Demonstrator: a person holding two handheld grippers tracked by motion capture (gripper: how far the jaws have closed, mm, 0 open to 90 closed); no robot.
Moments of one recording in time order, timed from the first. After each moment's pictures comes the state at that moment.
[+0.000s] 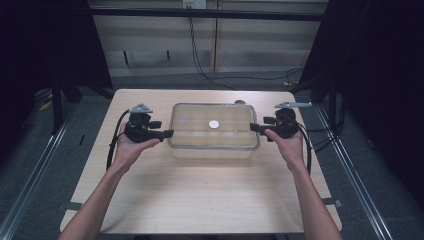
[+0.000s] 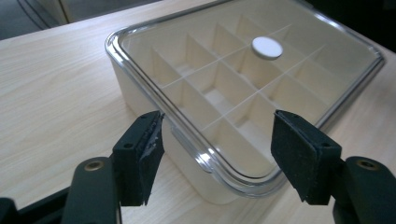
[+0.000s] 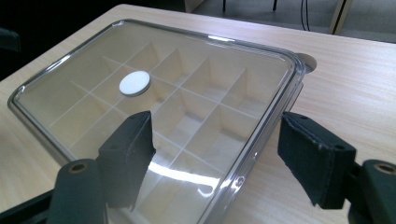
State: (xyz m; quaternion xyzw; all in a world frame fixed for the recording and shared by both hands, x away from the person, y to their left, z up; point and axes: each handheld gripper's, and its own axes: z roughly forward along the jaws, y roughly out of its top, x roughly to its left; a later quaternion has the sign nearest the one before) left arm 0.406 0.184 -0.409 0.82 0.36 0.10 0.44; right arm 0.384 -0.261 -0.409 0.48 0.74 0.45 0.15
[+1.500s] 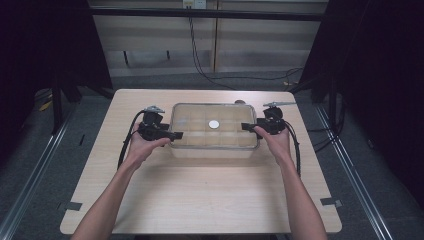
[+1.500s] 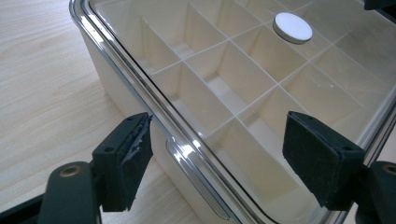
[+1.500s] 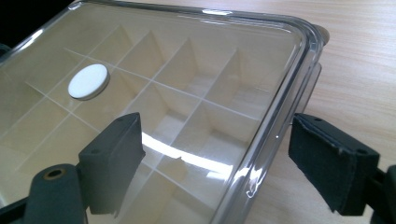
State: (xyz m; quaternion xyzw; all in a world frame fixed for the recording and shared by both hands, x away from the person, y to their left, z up) left arm 0.435 0.161 -0.441 0.82 0.38 0.05 0.42; right arm 0.425 -0.247 -0.447 0.51 0.73 0.43 0.12
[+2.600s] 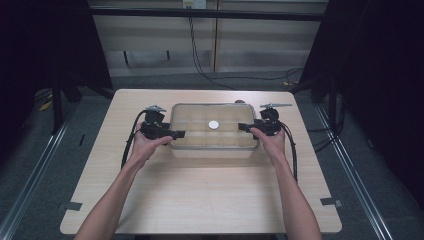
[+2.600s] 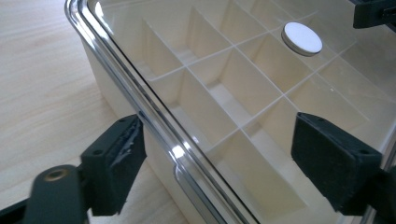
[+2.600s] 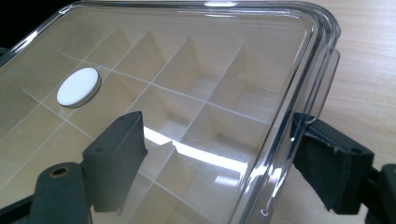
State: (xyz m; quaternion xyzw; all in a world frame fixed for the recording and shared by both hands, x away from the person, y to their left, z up) left arm 0.442 0.156 -0.446 0.81 0.40 0.05 0.43; right arm 0.431 -0.240 -0.459 0.52 0.72 0.44 0.11
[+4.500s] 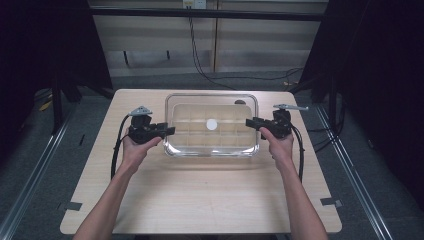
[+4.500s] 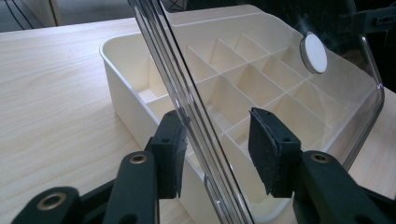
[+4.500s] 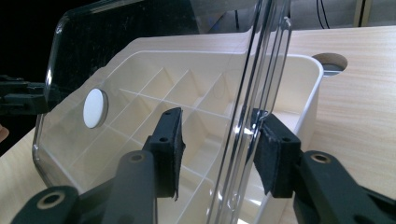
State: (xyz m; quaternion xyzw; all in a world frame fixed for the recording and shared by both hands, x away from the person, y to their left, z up) left arm 0.414 0.186 -0.431 0.78 0.37 0.08 0.49; right arm 0.395 -0.254 -0.431 0.51 0.68 0.52 0.10
